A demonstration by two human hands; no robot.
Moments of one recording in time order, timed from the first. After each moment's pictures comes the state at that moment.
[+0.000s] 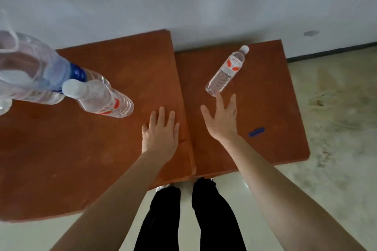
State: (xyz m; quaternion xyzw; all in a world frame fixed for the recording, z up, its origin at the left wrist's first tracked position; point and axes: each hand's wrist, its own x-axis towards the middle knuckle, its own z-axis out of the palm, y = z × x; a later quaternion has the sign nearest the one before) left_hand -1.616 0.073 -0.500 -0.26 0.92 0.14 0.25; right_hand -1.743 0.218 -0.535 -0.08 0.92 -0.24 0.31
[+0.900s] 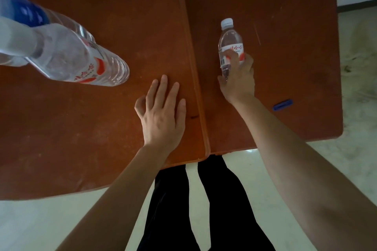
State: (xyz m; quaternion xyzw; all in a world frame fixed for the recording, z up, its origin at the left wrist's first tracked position) left_hand -1.583 0.076 -0.545 -0.29 0.94 0.20 0.01; right_hand -1.765 0.199 -0.606 -0.13 0.94 -0.18 0.25
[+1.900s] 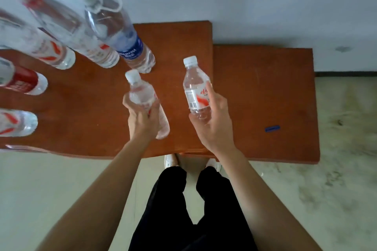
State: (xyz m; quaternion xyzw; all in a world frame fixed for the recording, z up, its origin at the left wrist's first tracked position) left_hand -1.515 0.043 -0.410 -0.58 0.72 0.38 -0.08; right_hand -1.631 0.194 -0.420 -0.27 0.80 -0.49 0.20
